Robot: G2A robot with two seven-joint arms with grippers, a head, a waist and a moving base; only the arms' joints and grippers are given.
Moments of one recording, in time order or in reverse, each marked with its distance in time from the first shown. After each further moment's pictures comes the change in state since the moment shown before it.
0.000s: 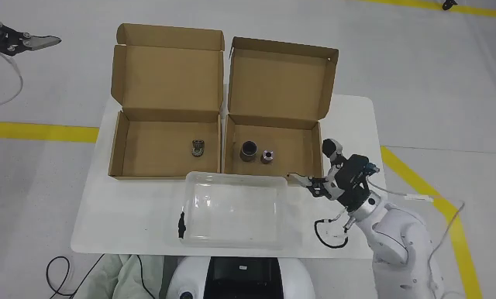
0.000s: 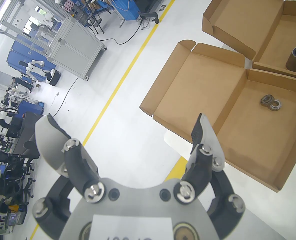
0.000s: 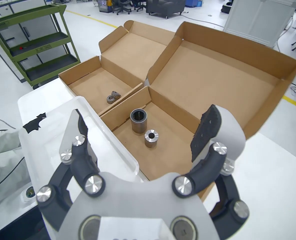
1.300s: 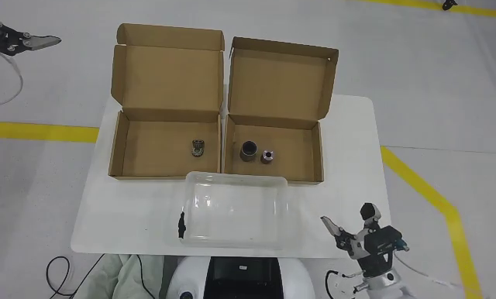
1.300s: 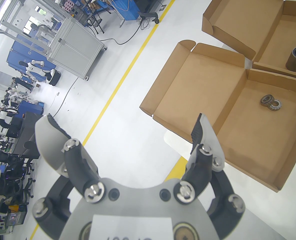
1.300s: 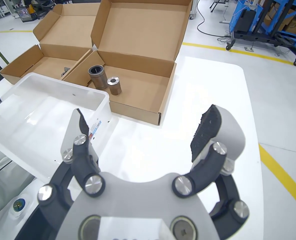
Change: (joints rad) left arm 0.000 0.000 0.000 0.000 0.000 0.000 0.000; right arm -0.551 0.017 0.051 -0.021 -0.206 0.359 -0.504
